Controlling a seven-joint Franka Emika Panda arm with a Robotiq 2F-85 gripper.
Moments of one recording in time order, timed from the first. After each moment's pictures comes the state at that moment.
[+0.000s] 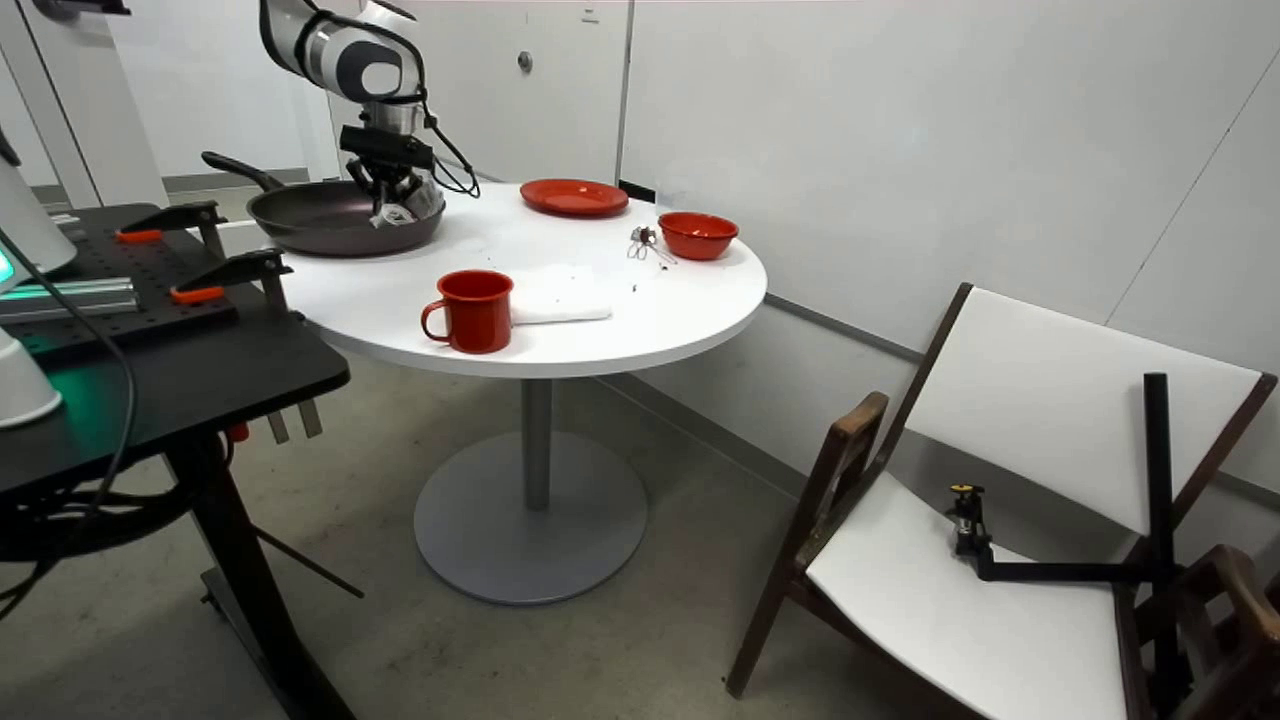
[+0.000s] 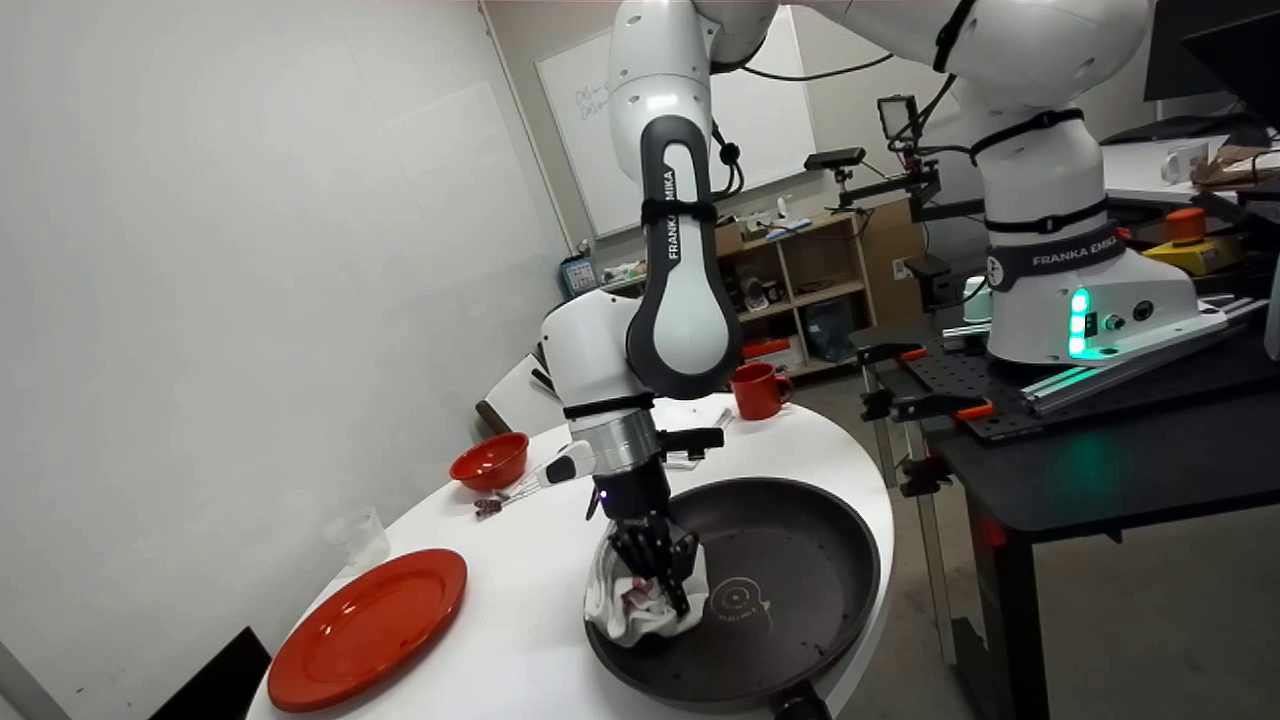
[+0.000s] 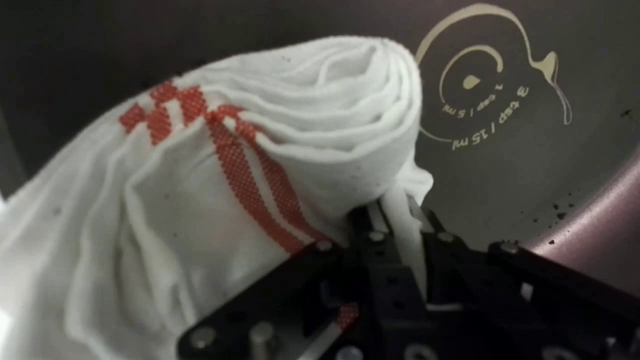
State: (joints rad) arm -0.10 0.79 0.41 -2.11 -0.12 2.87 -0.63
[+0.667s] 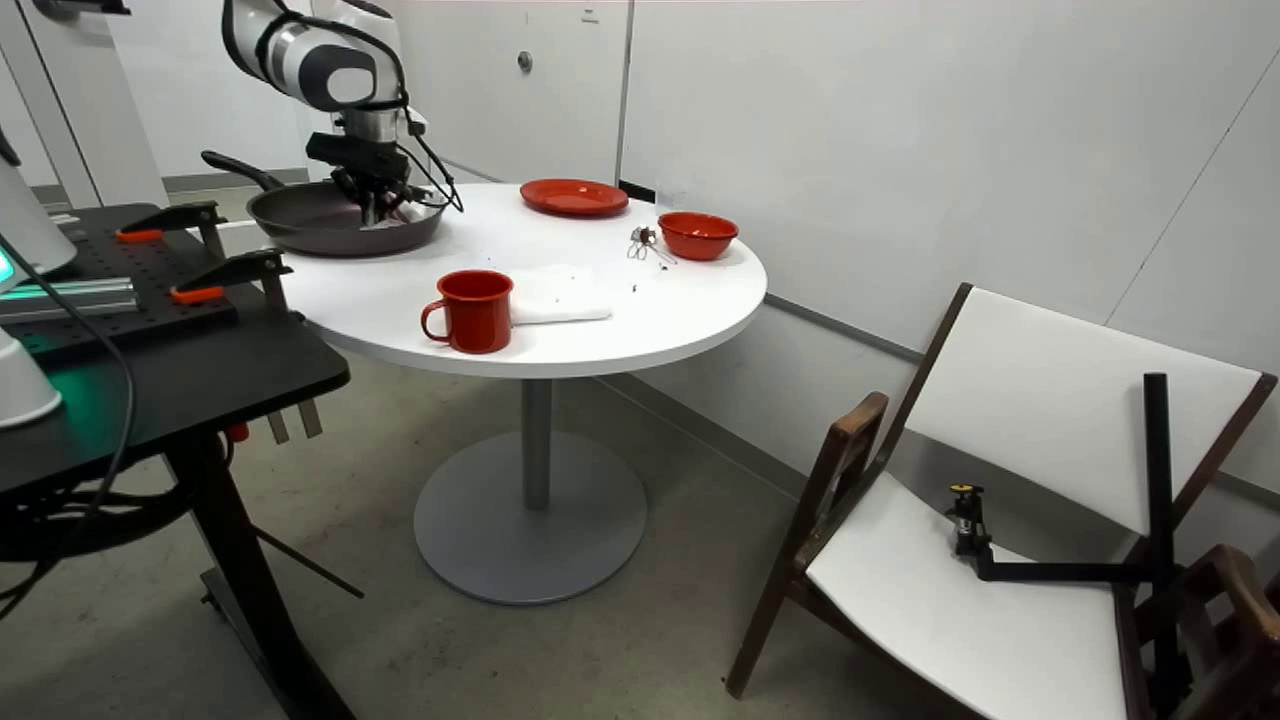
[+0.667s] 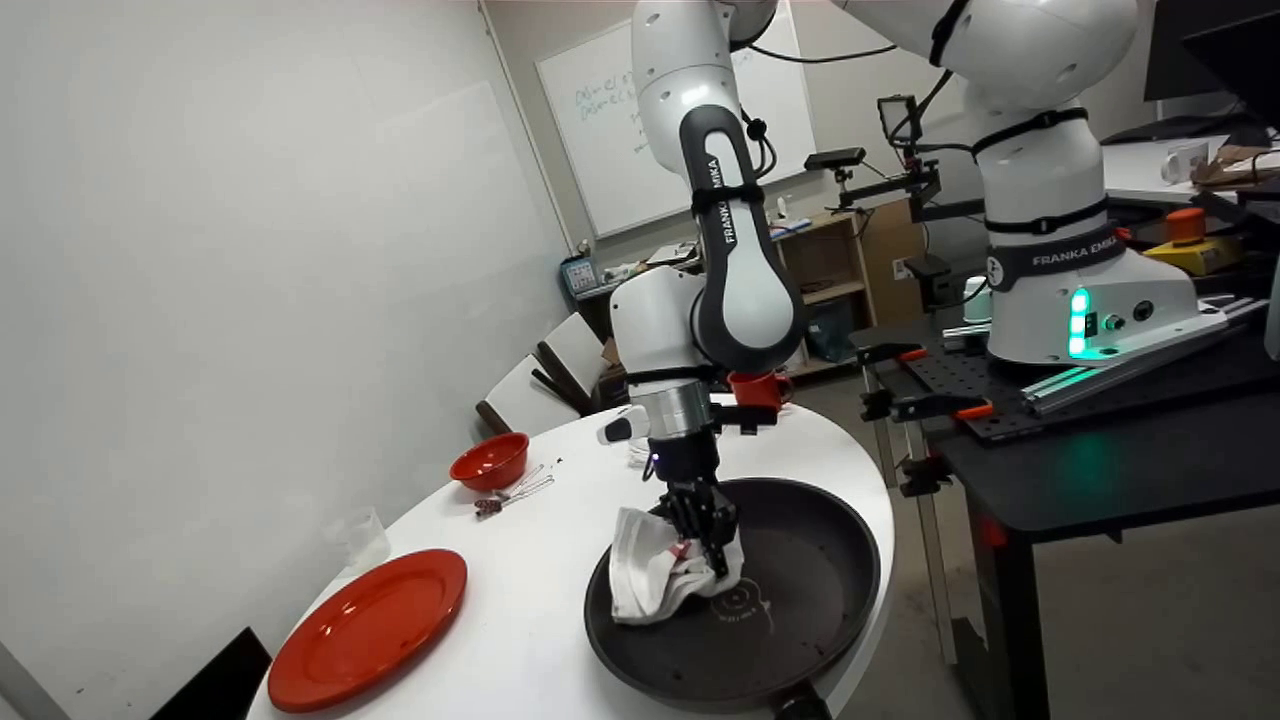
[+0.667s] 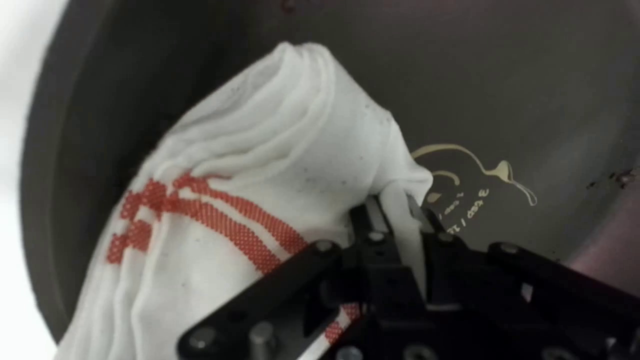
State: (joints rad) arm -0.18 0.71 0.41 -2.35 -0.13 3.10 -0.51
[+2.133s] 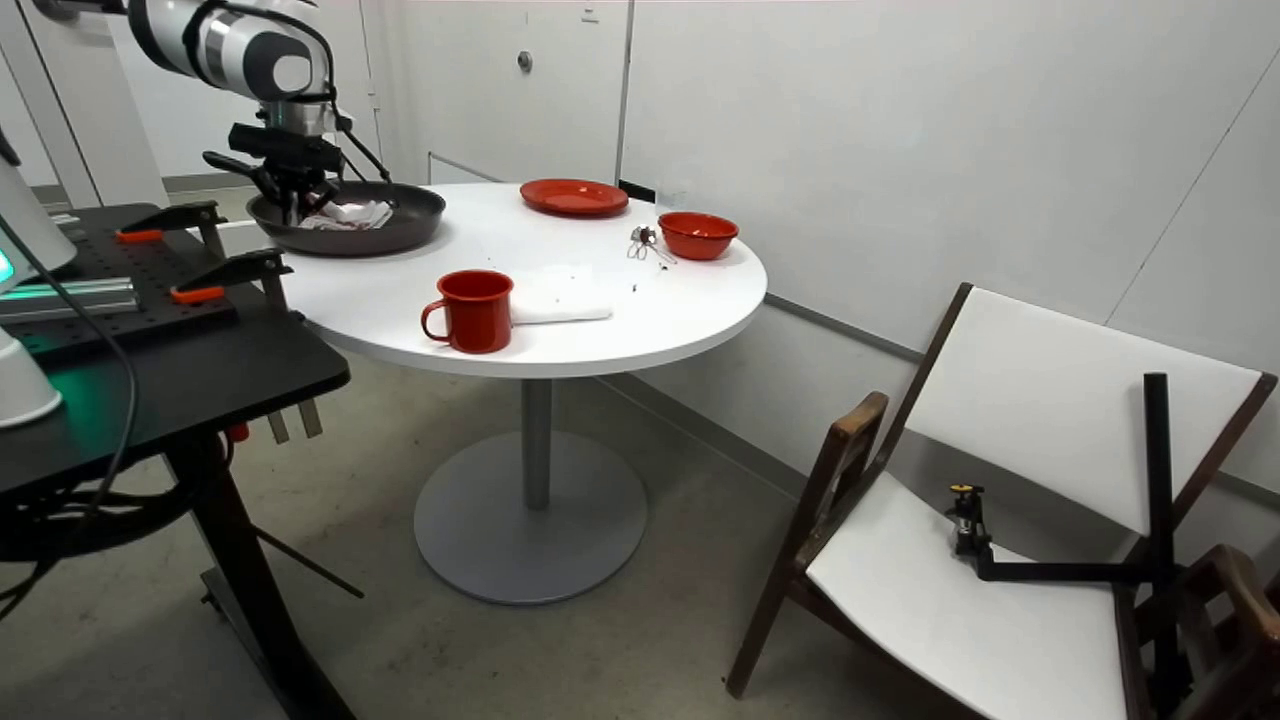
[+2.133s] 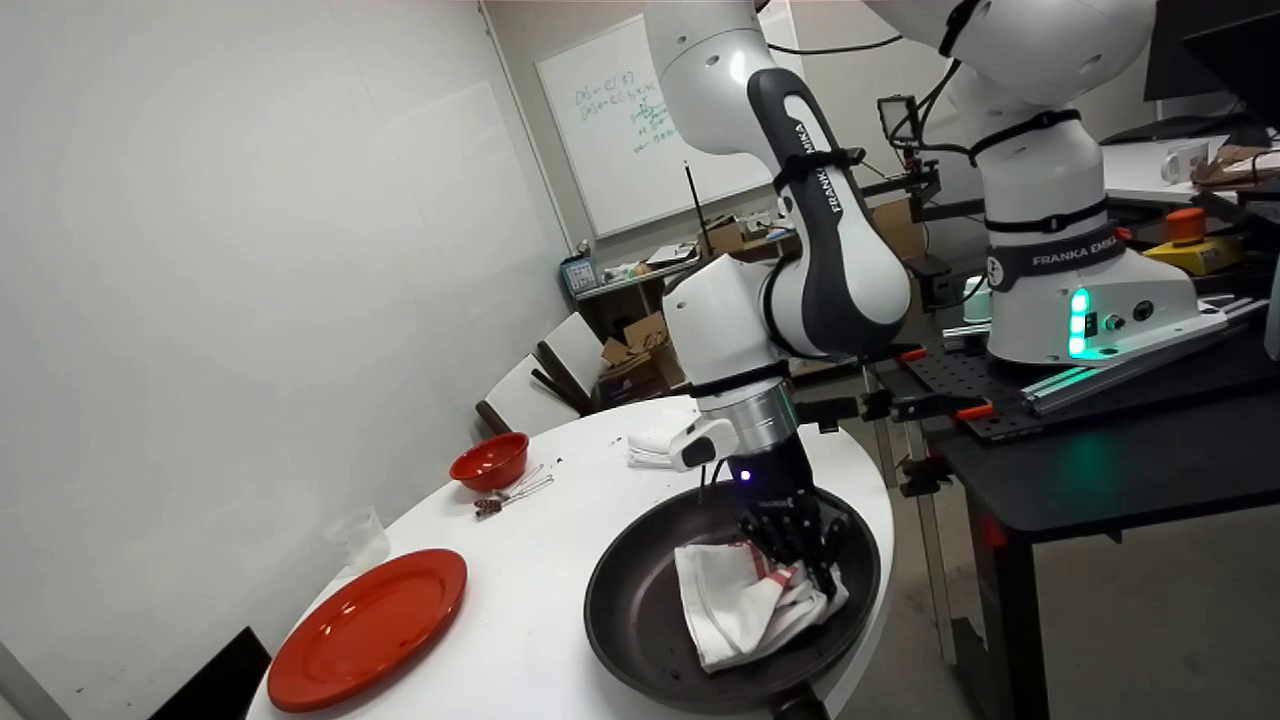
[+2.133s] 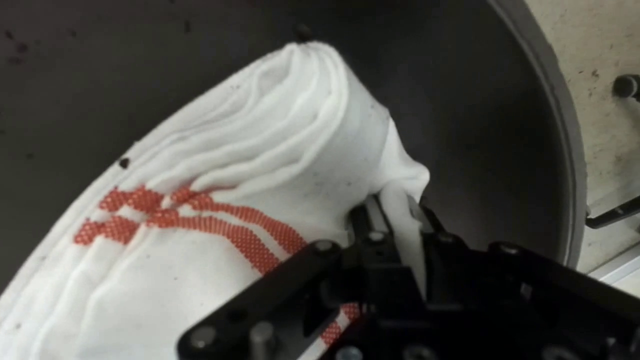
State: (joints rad) arm -0.02 0.65 0.41 -2.49 -0.28 3.08 -0.38
